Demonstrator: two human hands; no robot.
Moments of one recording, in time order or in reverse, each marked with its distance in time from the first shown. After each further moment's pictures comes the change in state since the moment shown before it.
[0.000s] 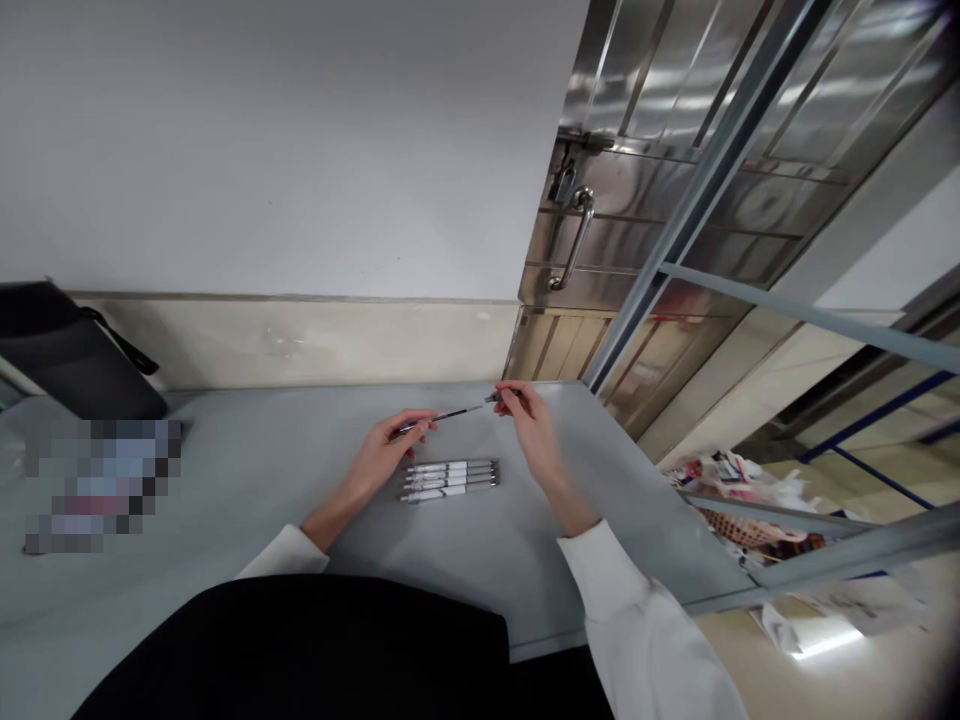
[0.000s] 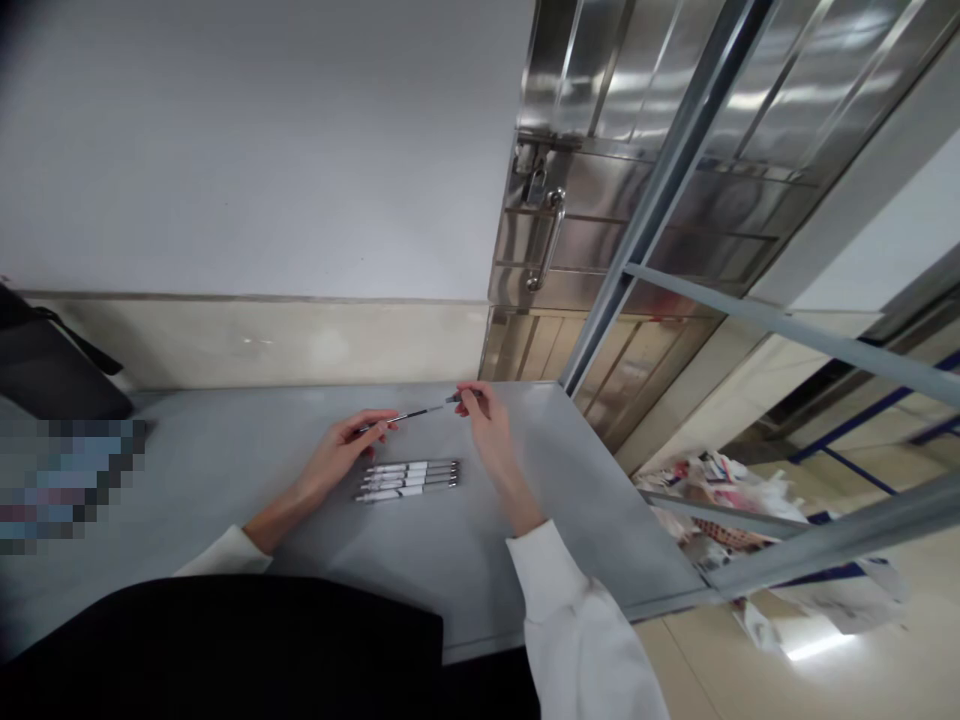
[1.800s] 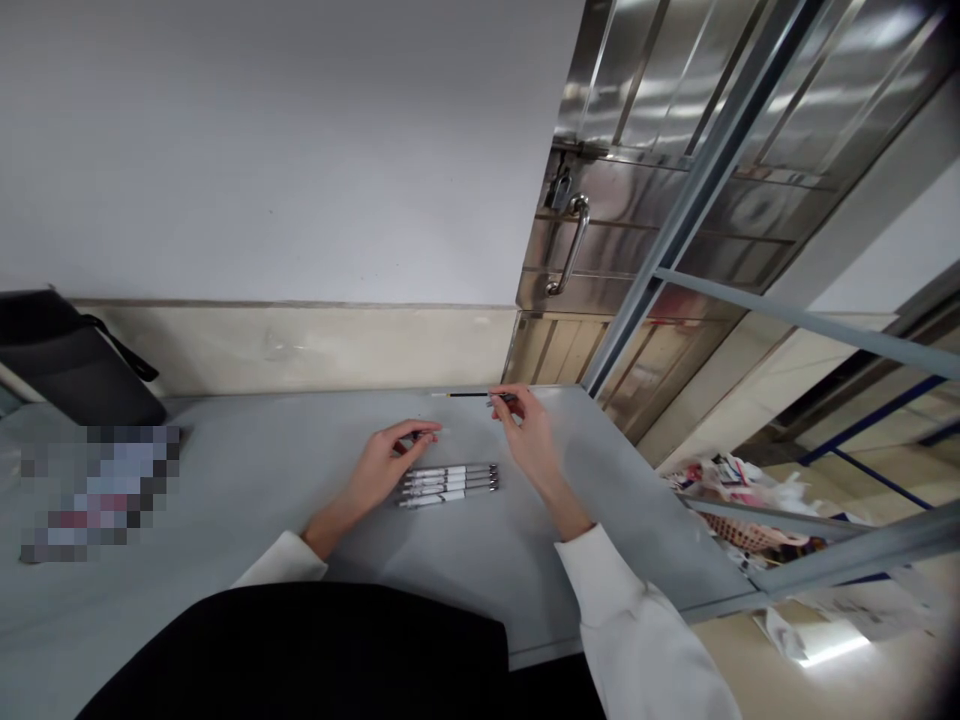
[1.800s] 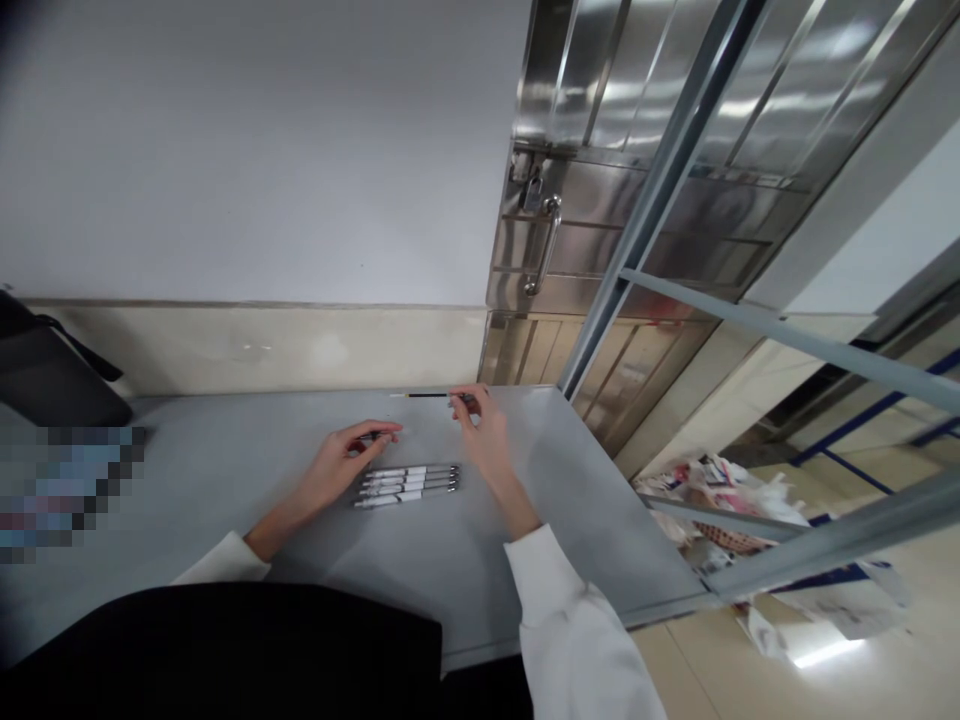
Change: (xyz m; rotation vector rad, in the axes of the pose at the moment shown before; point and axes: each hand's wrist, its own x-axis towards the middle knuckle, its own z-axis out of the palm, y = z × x) left_hand -0.006 0.006 0.001 0.261 -0.012 0.118; right_hand -0.003 -0.004 -0.001 -0.192 -0.035 -0.199
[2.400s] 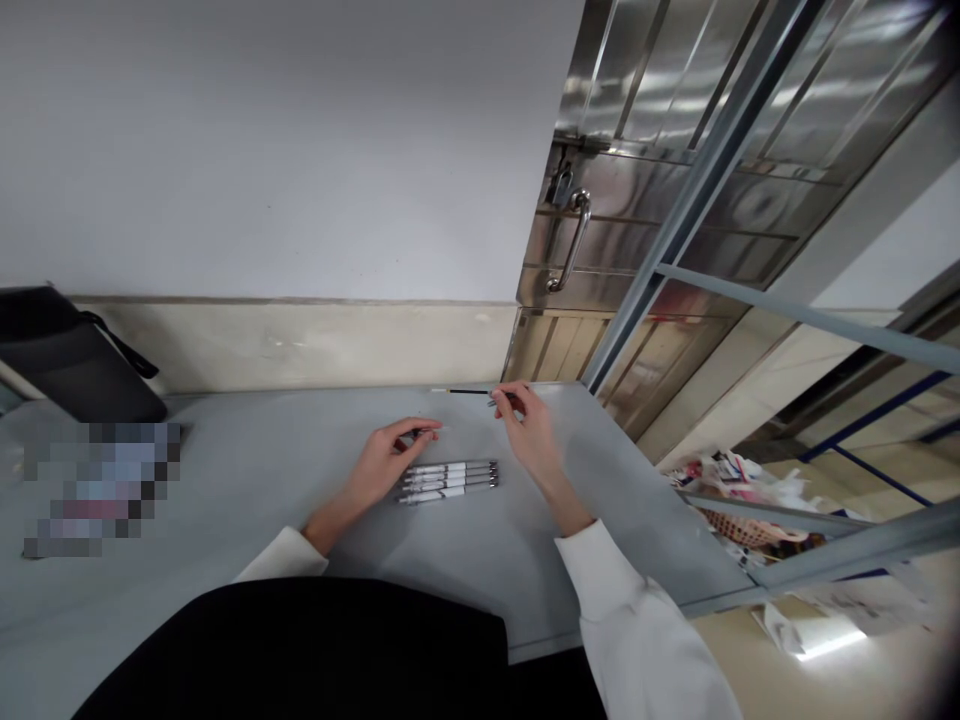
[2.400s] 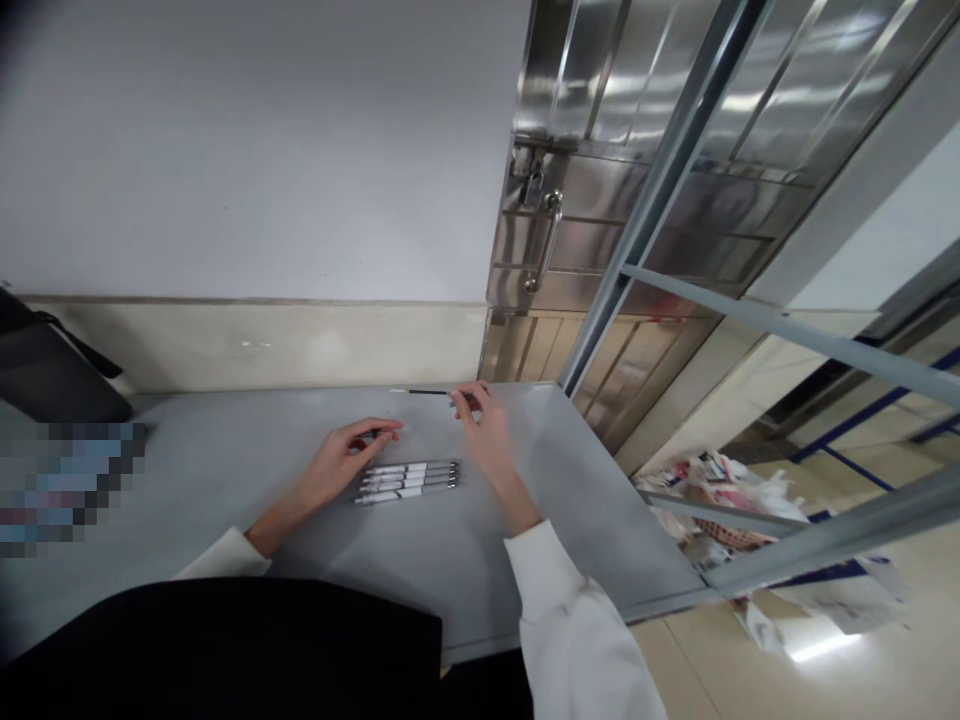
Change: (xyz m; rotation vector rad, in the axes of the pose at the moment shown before) left_hand 0.000 -0.002 0.001 -0.004 -0.010 -0.001; right_hand 0.001 -0.006 -0.001 -0.032 0.019 -0.018
